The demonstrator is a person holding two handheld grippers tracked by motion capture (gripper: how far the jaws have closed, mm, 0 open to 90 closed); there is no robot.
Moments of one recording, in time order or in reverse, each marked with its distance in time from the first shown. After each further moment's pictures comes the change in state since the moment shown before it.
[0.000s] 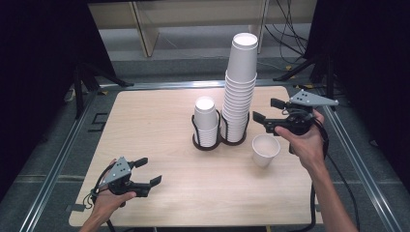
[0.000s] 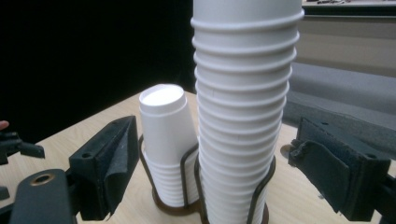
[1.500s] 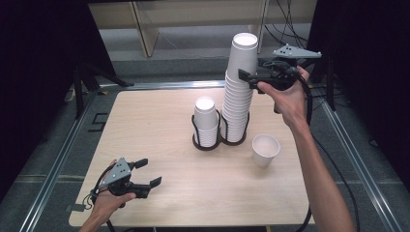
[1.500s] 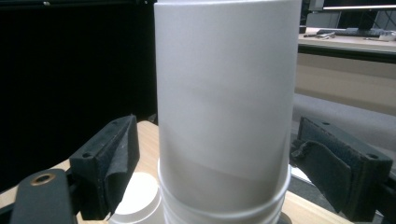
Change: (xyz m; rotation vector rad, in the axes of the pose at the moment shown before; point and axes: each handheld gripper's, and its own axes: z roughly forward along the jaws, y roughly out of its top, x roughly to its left) left arm -0.001 -0.001 -0.001 0.002 -0.012 0.006; right arm -0.011 0.087 0.057 -0.053 -0.054 -0.047
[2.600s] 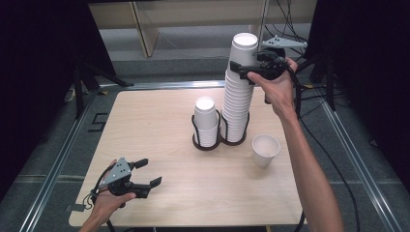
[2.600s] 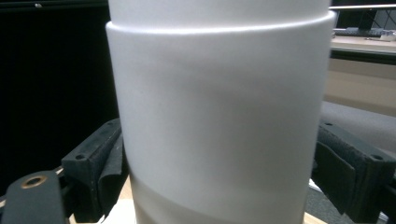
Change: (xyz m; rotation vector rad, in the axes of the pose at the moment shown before) left arm 0.000 0.000 0.000 0.001 -0.003 -0.004; right arm -0.006 0.012 0.034 0.000 -0.006 -0.003
